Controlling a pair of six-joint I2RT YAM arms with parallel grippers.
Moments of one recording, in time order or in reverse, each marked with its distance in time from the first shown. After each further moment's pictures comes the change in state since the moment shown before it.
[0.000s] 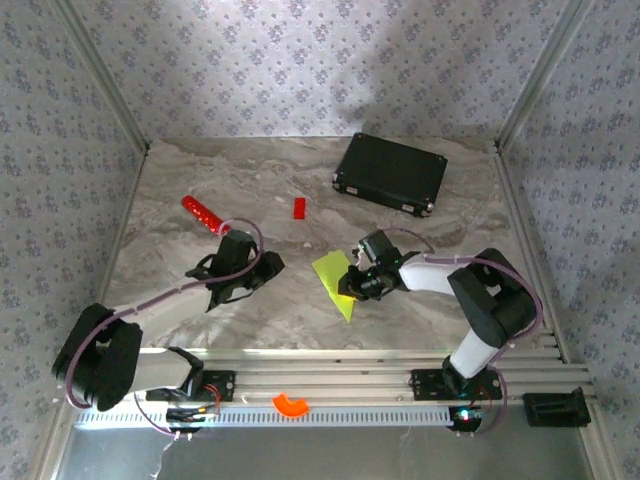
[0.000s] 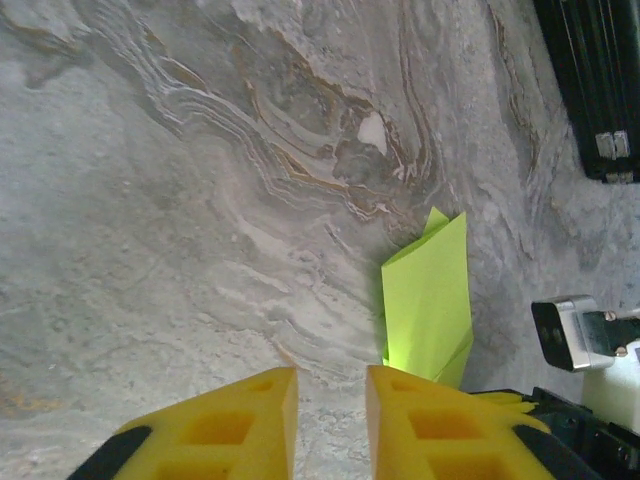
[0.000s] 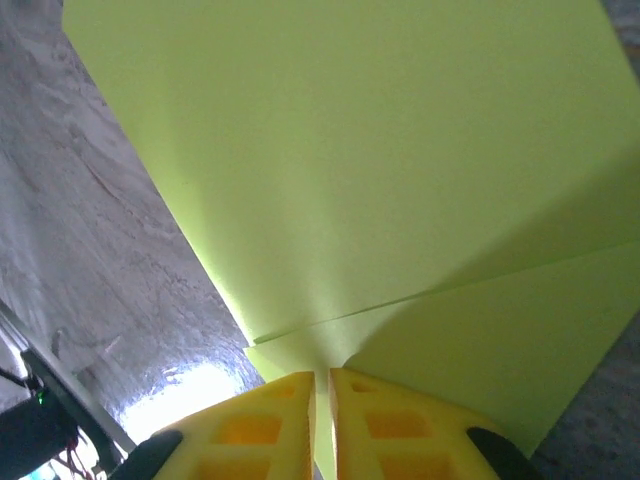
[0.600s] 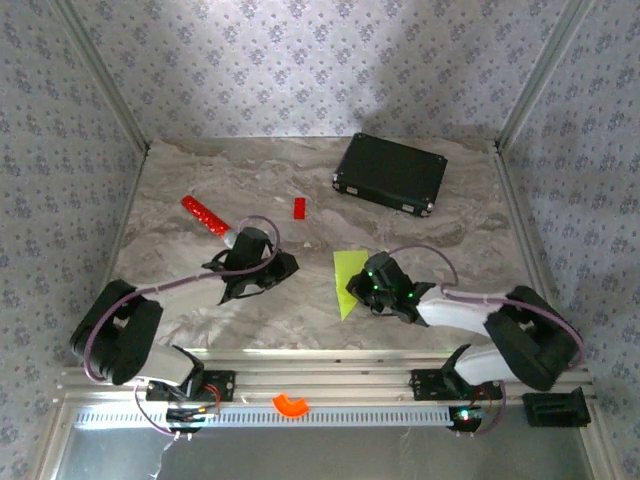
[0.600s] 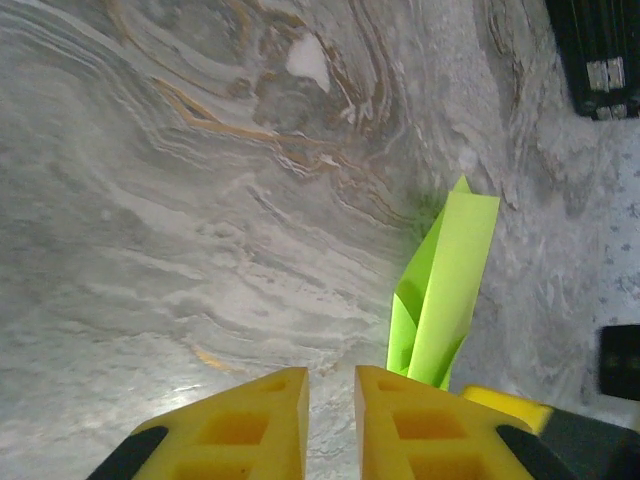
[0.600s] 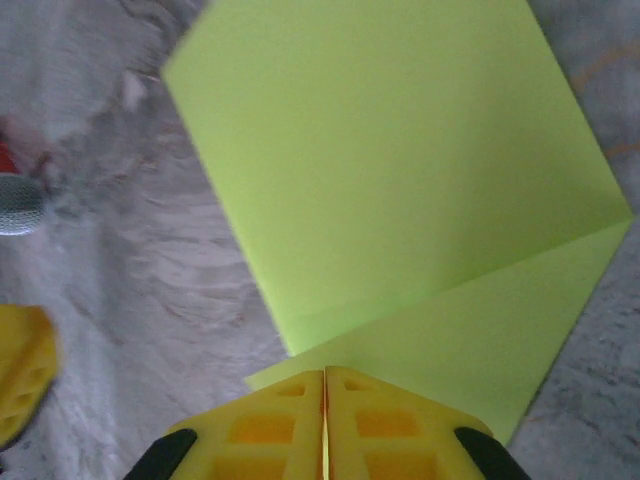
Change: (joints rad) left arm -0.060 0.159 0.054 0.106 0.090 -0.008; right arm 0.142 -0.320 -0.214 0.174 0.455 0.401
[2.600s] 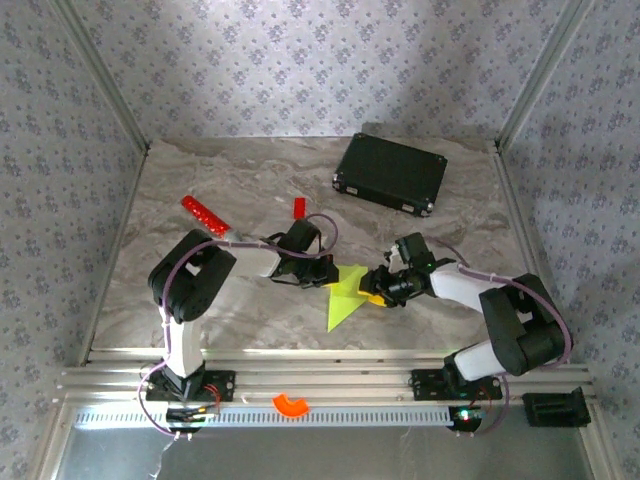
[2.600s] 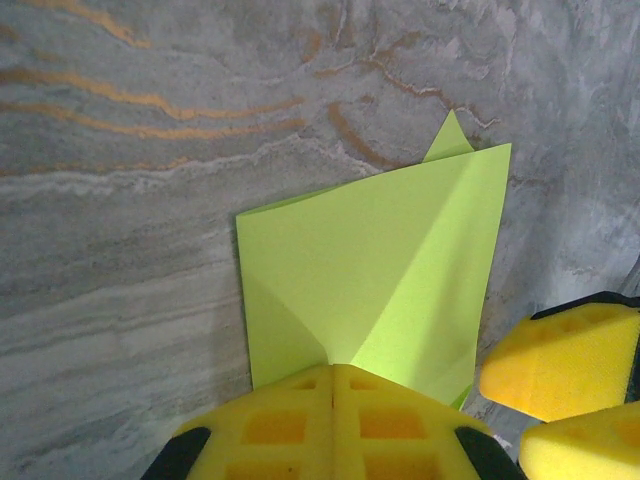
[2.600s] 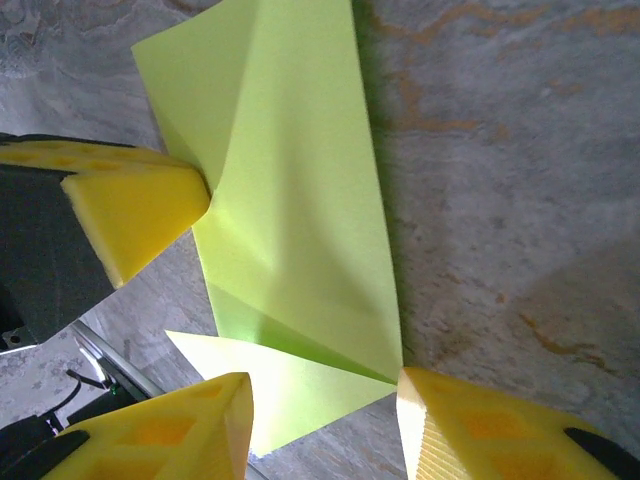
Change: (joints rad) left arm -0.134 0.487 0.393 -0.127 0.256 0.217; right arm -0.359 0.127 0.087 -0.298 -0.598 -0.426
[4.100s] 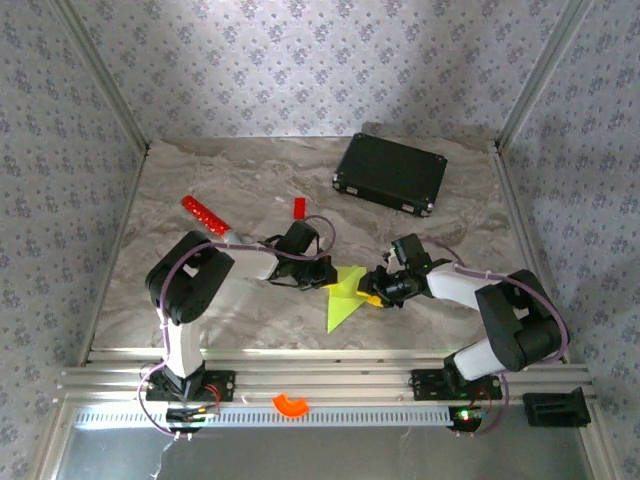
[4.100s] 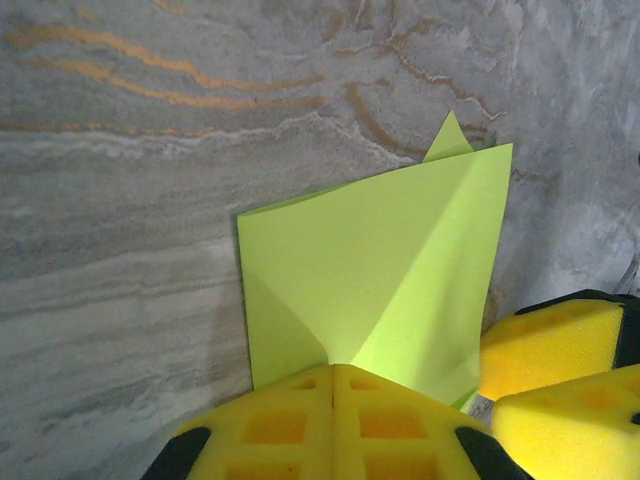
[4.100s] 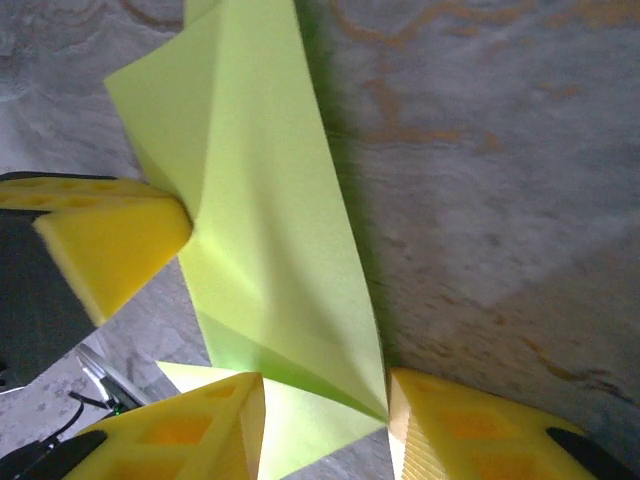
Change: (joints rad) left arm 0.002 -0.019 -0.038 0.033 -0.004 -0.026; right arm 0.024 0.029 -0.004 0.054 0.027 0.076
